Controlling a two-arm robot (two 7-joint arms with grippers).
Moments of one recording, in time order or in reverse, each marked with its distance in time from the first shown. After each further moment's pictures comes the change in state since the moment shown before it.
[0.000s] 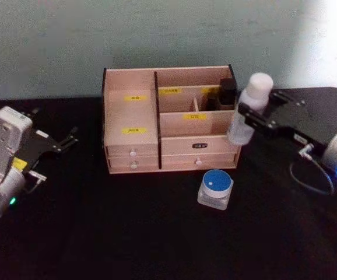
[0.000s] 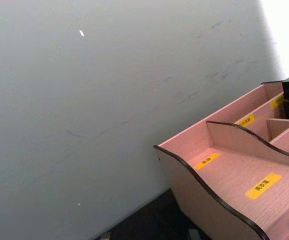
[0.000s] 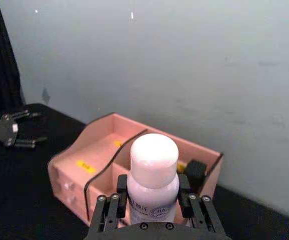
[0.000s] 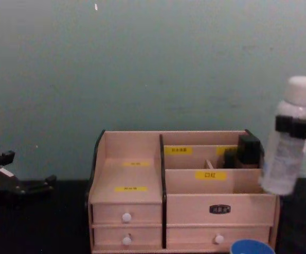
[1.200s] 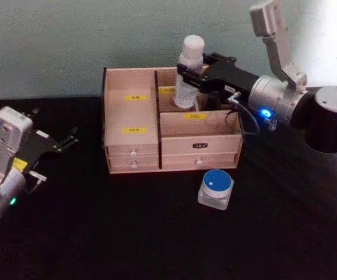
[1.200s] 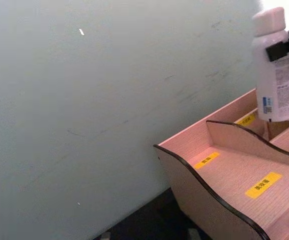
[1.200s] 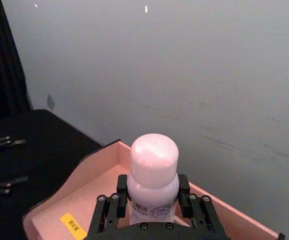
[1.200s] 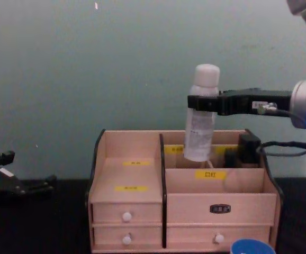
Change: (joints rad) left arm 0.000 0.000 0.000 0.000 0.000 0.000 0.000; right arm 0.473 -0.243 -0.223 0.478 -0.078 0.020 0.068
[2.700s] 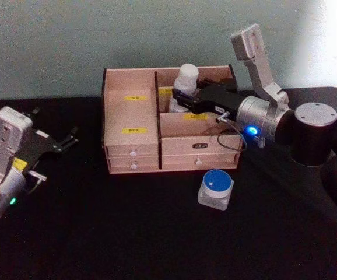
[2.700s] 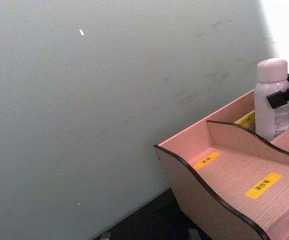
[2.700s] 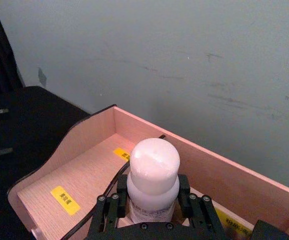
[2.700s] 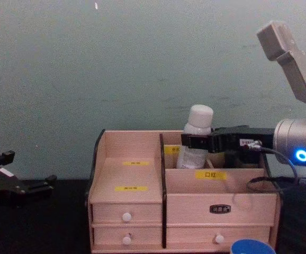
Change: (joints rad) left arm 0.000 0.000 0.000 0.000 0.000 0.000 0.000; right arm 0.019 -0.066 -0.016 0.159 -0.051 -0.013 0.008
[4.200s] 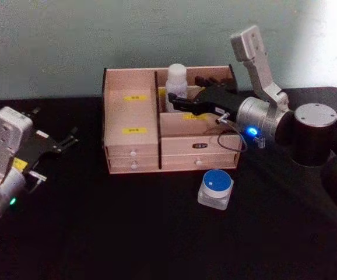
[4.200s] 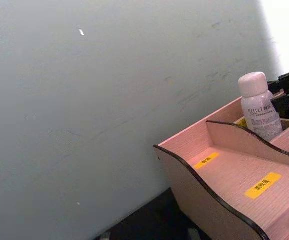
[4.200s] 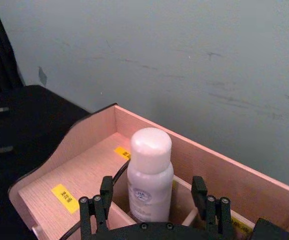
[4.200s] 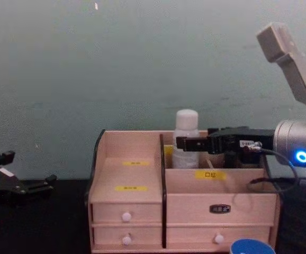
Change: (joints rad) left arm 0.000 0.000 0.000 0.000 0.000 0.000 0.000; right arm -0.002 -0.001 0.000 0.002 -0.004 0.000 0.001
